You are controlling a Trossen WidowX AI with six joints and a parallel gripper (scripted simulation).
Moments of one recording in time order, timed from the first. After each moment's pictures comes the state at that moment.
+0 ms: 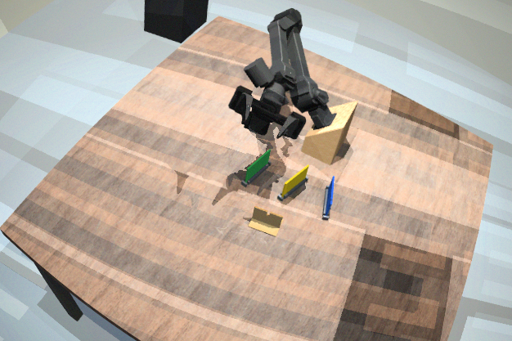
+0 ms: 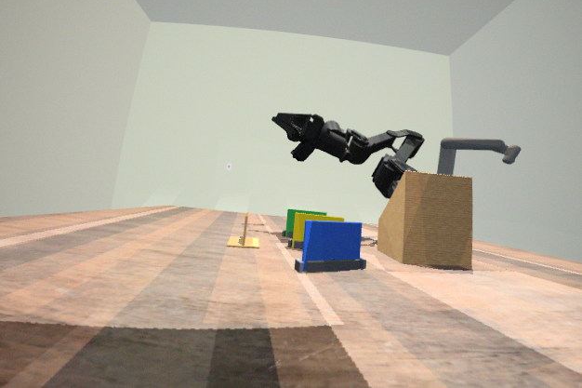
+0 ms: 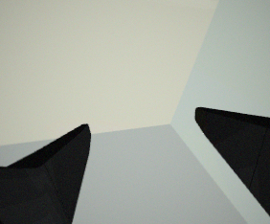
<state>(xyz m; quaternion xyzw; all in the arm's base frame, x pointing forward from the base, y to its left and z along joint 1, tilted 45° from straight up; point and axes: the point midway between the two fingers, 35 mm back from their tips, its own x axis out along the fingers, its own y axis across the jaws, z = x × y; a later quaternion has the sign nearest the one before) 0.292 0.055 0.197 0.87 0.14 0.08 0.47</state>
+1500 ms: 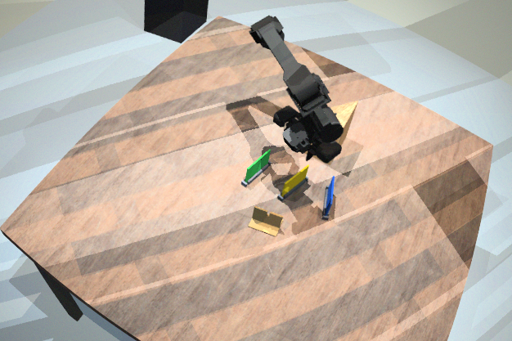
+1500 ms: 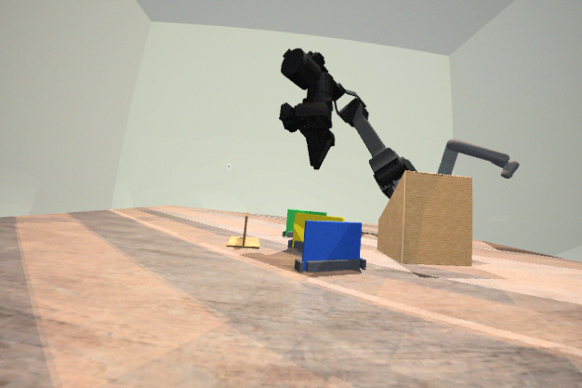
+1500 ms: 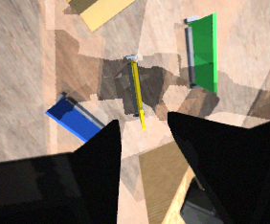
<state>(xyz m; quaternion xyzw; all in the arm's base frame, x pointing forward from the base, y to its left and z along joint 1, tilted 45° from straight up) 0.226 0.062 0.066 -0.13 0.61 -0.38 0.68</state>
